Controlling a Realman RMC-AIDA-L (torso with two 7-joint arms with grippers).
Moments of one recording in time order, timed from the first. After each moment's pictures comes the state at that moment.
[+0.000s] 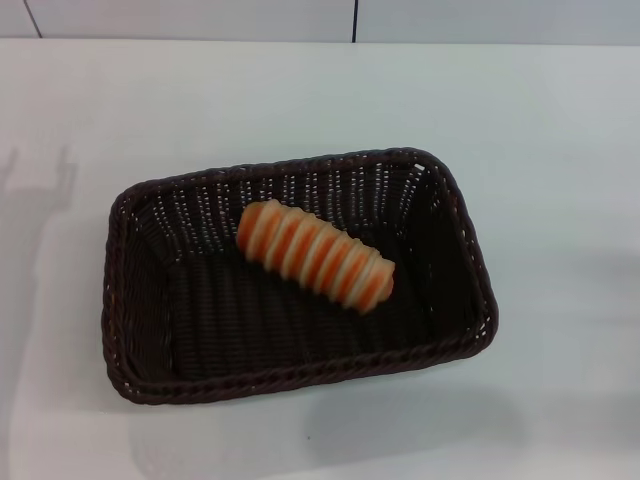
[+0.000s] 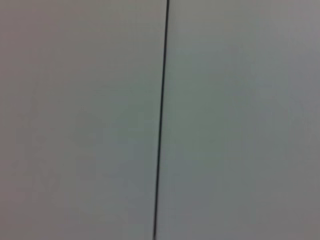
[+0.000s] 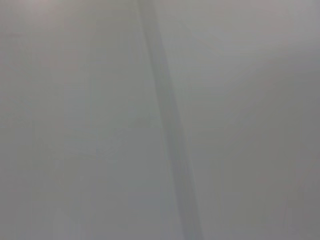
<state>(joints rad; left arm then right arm) -0.22 -2.06 -1.22 -0.38 2.54 1.25 -0.09 0.22 2.08 0.71 0.21 -1.88 -1.64 0.25</state>
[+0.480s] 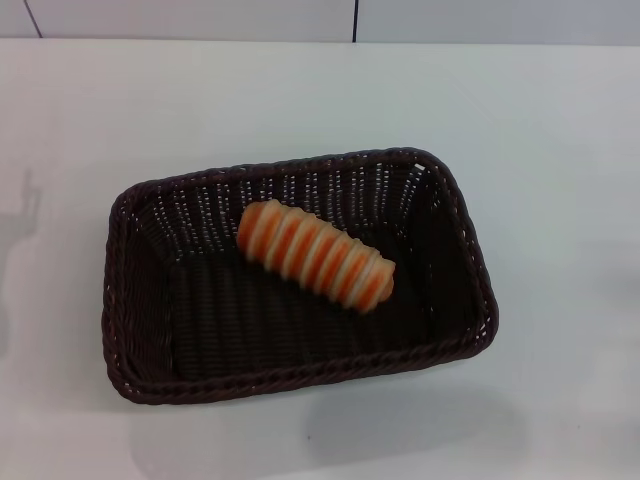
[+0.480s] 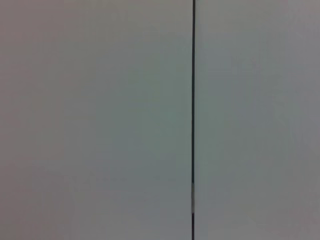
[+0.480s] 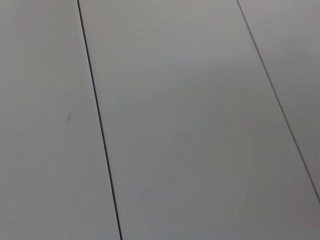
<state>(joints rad) -0.21 -2.07 -1.24 -0.26 2.54 1.25 -0.10 0.17 2.09 0.71 0.19 -1.80 -1.64 0.23</state>
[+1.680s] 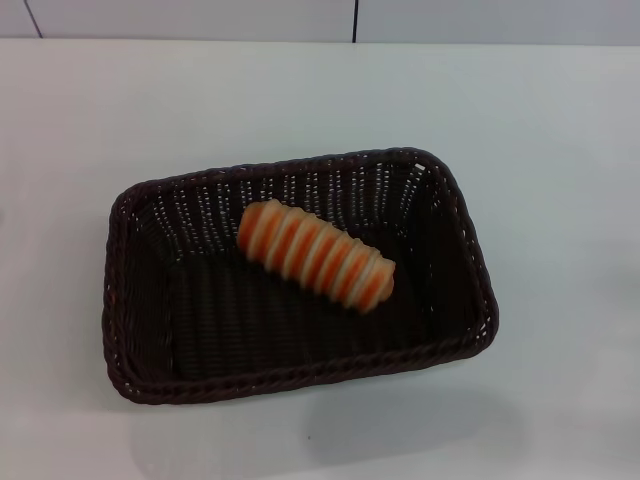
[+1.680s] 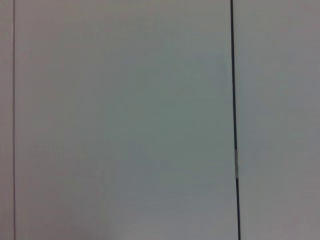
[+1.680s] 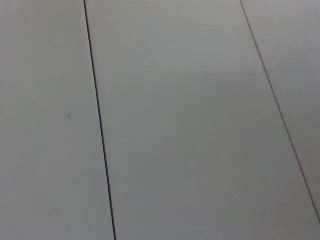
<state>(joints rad) -0.18 -2.07 -1.30 -0.21 2.53 1.23 -0.07 0.18 2.08 0.71 0.16 -1.79 -1.64 0.20</state>
